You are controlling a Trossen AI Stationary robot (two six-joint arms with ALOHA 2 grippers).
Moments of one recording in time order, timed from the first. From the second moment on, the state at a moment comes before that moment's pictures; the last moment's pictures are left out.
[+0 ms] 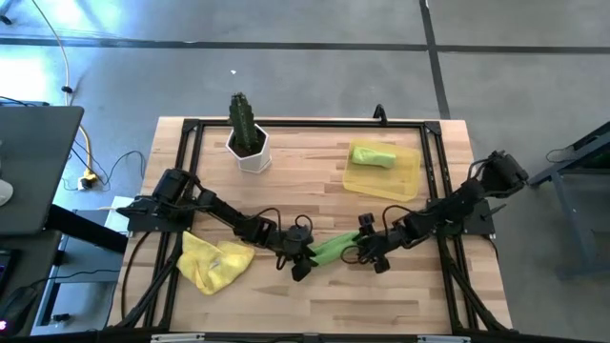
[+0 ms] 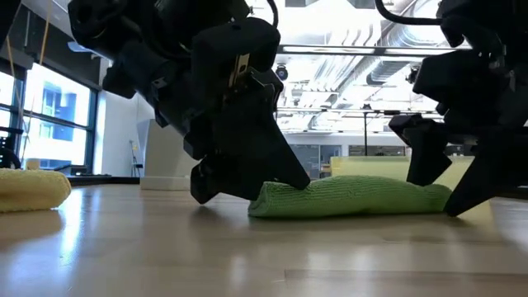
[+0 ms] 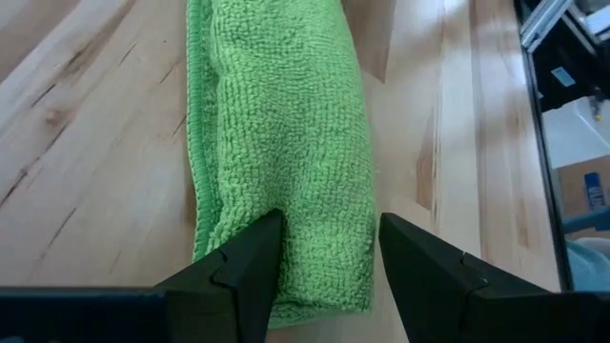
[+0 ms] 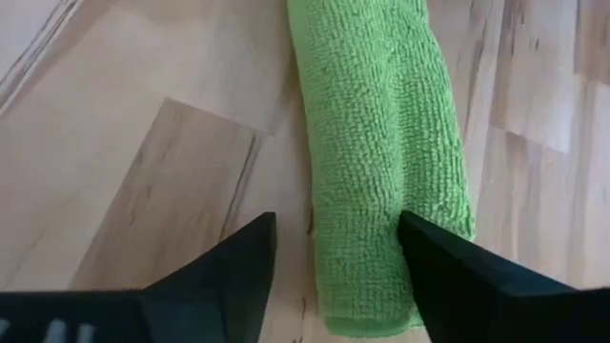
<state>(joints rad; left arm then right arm) -0.19 2.03 0.94 0.37 -0.01 -0.76 0.45 1.55 0.52 0.05 0.23 0.01</state>
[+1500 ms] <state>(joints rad) -0.35 1.95 0.98 0.33 -0.41 0.08 0.20 1.57 0.51 0.13 -0.41 0.59</state>
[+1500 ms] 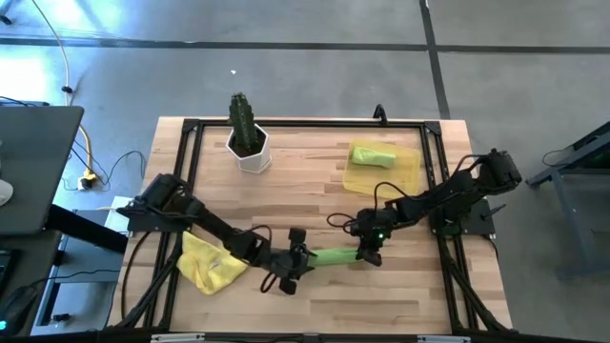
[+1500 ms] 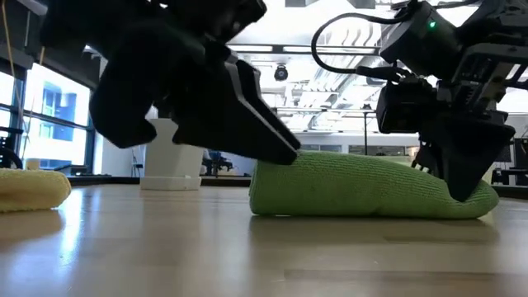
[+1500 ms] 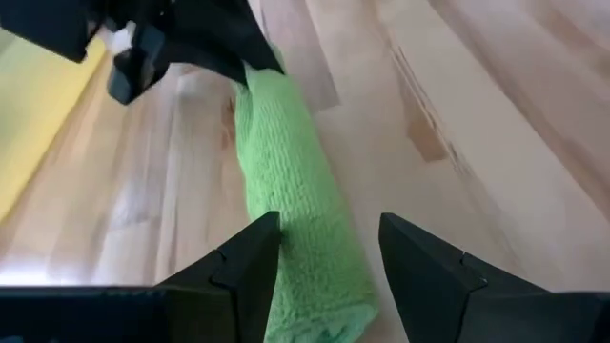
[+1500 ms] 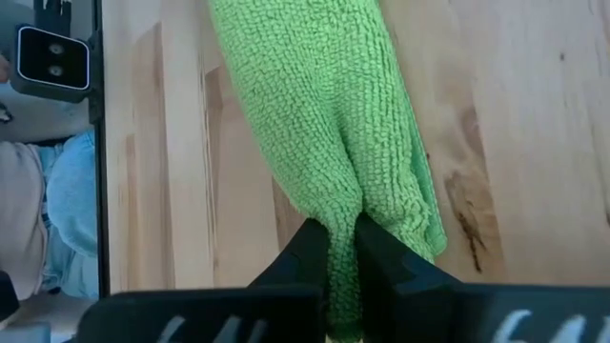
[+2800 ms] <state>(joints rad) -0.08 2.01 0.98 0.19 0.20 -0.95 0.32 1.36 0.51 0.10 -0.13 -0.25</state>
